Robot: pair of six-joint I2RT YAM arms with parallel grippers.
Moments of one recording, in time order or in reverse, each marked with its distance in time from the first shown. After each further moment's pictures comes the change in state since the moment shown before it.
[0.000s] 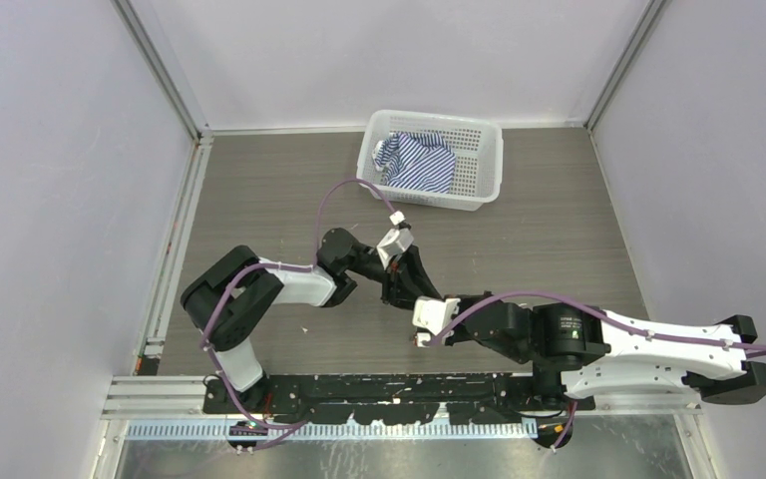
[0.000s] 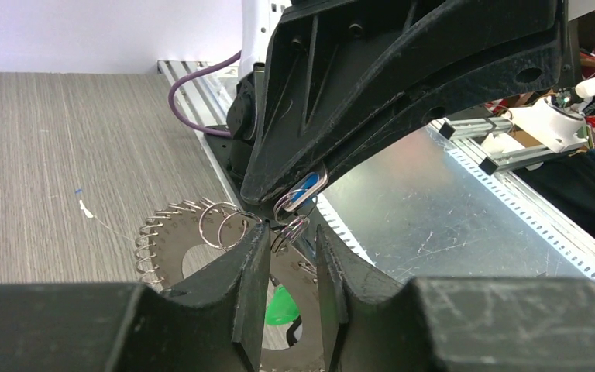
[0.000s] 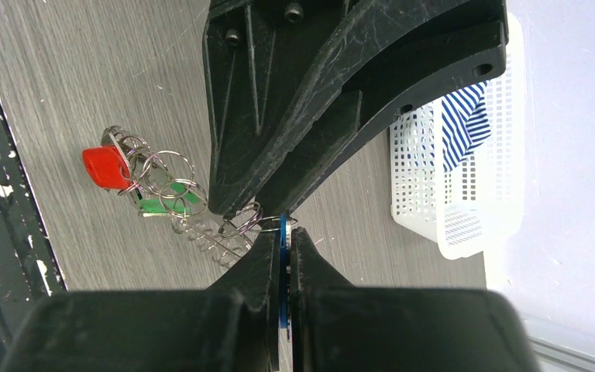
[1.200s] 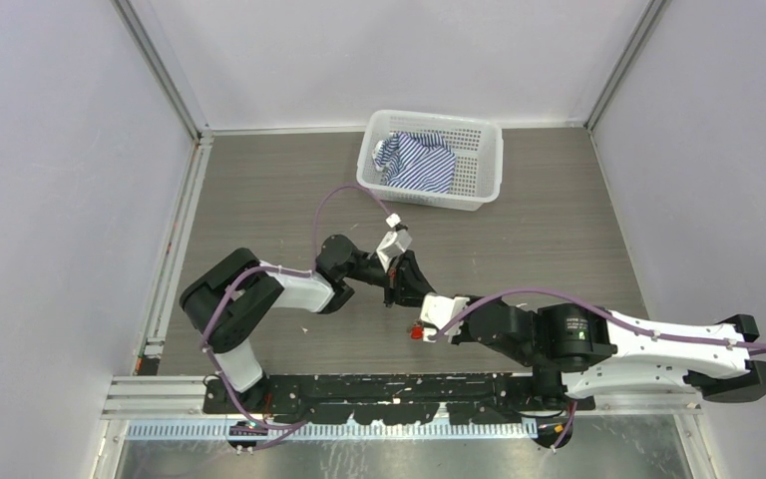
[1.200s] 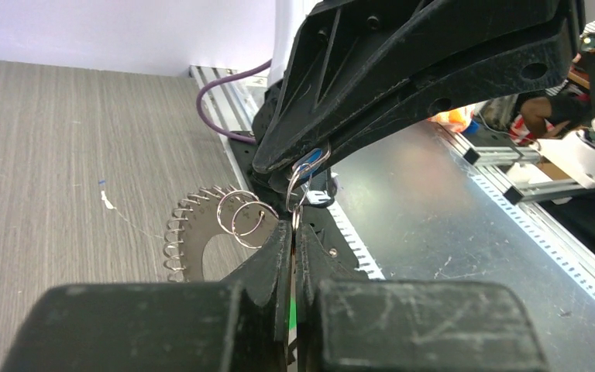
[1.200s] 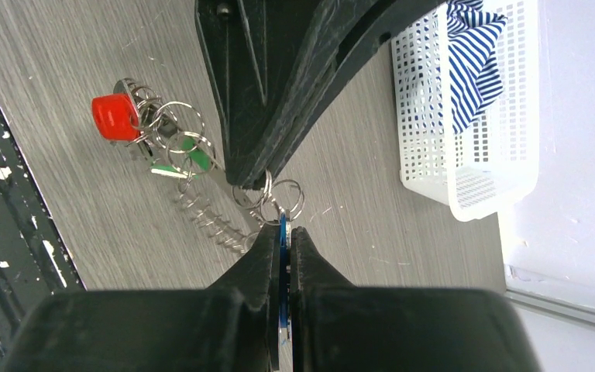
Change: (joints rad) left arm -0.009 0.004 -0.038 0.000 -0.109 0.016; right arm 0.017 -0.018 0.008 -0.090 0.057 0.105
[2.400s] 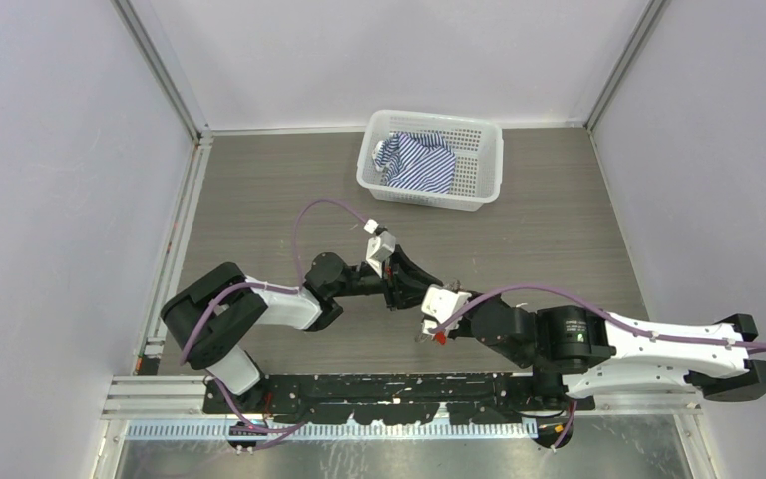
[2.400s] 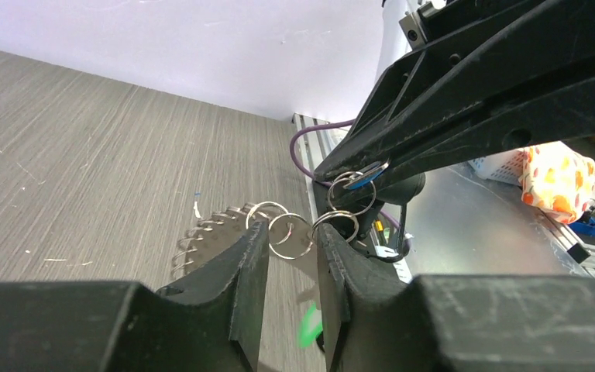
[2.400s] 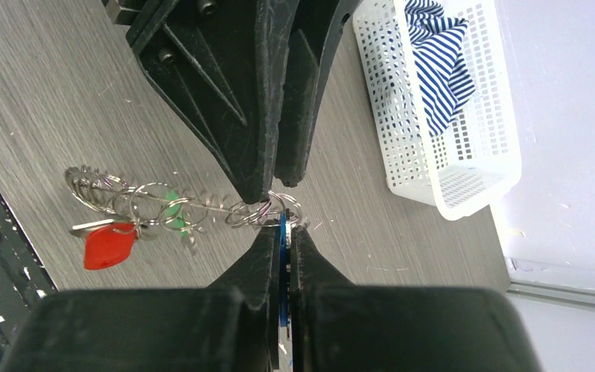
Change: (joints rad) left arm -0.054 -0.132 -0.170 -0.005 -0.426 0.105; right arm 0.017 -0.010 -0.033 0.100 0.090 0.033
